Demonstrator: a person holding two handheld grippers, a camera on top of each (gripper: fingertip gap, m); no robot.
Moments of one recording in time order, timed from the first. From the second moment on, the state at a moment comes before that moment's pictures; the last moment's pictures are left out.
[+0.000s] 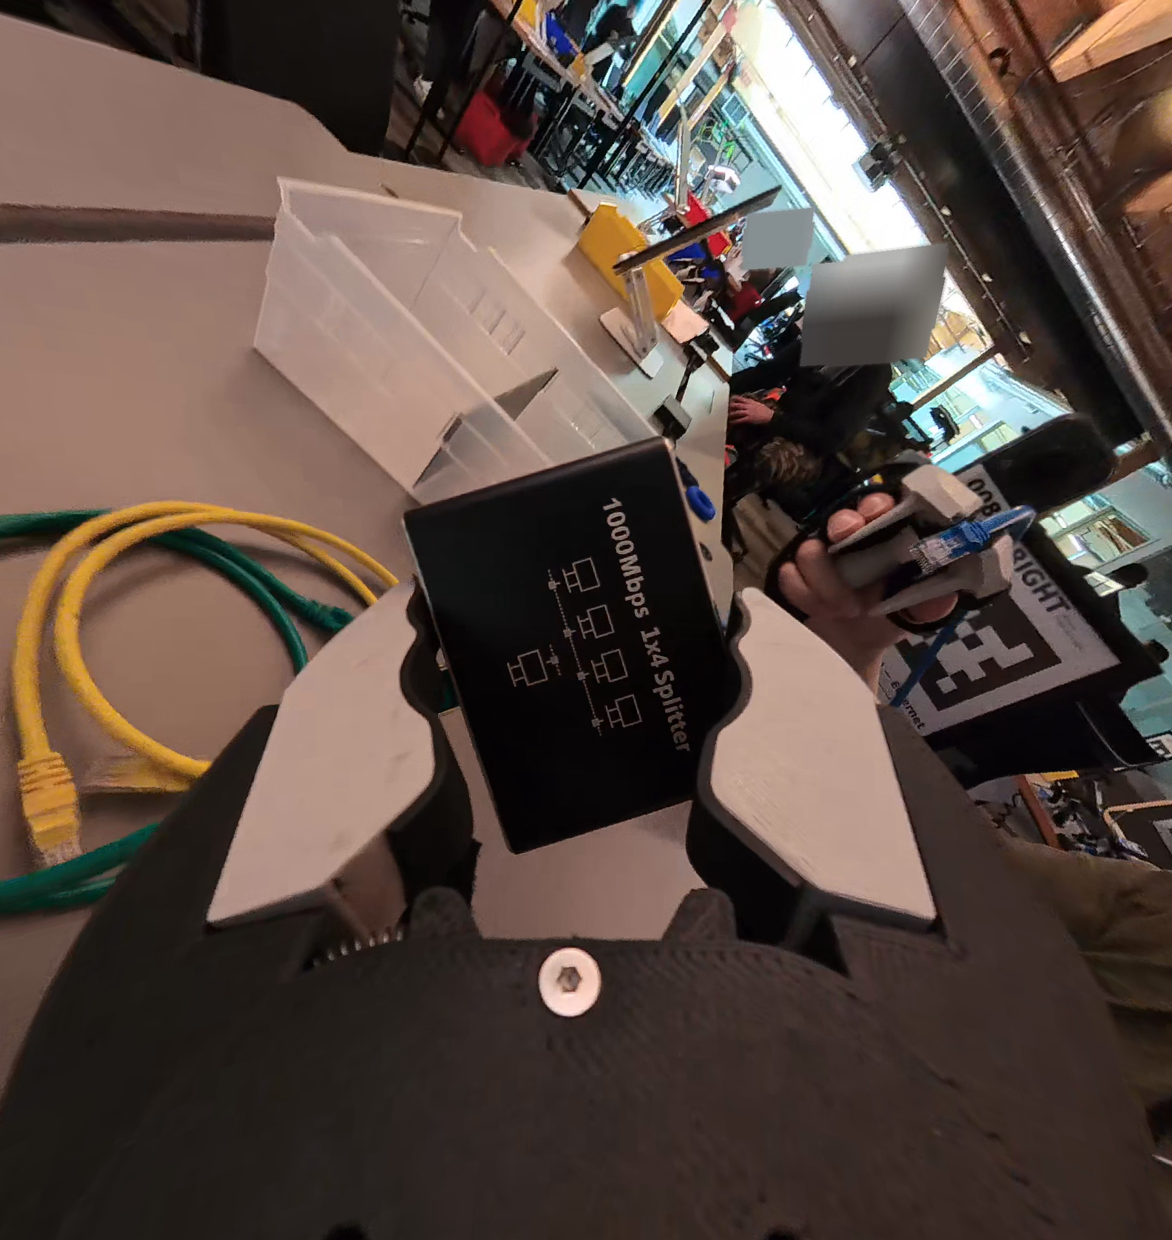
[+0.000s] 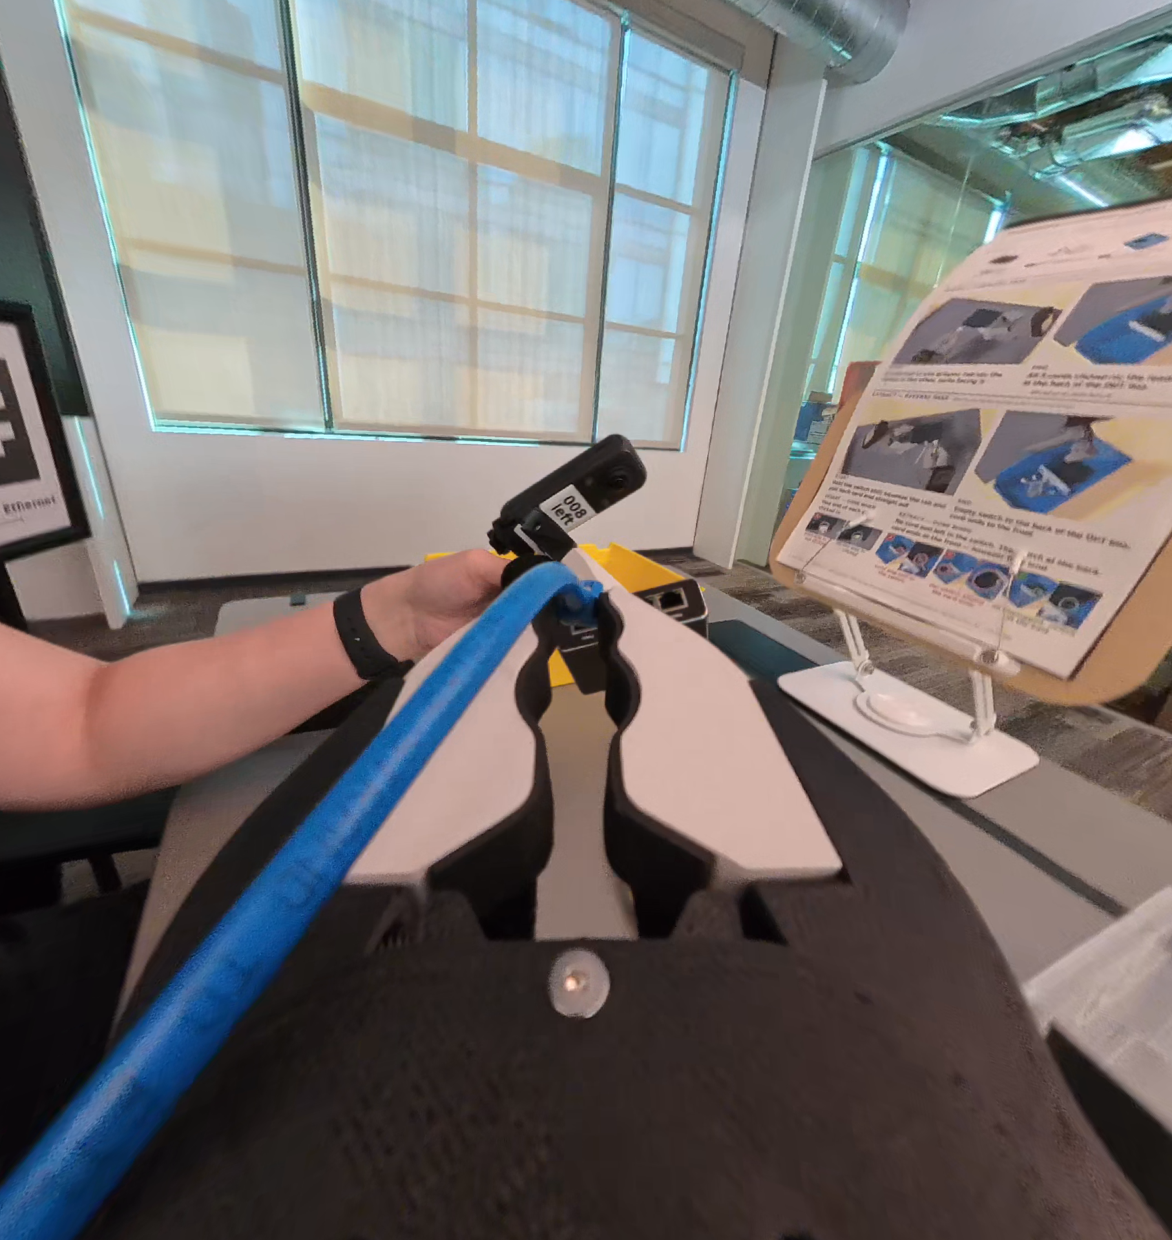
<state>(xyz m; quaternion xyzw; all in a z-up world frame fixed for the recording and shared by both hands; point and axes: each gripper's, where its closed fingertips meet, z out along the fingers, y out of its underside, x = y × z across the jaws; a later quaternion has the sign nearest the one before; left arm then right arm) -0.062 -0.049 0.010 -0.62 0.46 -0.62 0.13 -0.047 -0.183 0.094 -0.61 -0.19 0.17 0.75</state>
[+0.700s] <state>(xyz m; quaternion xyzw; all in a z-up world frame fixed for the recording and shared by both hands) -0.037 0.002 0.062 -0.60 0.47 -0.63 0.18 -0.045 -0.056 0.136 -0.59 -0.40 0.01 0.70</state>
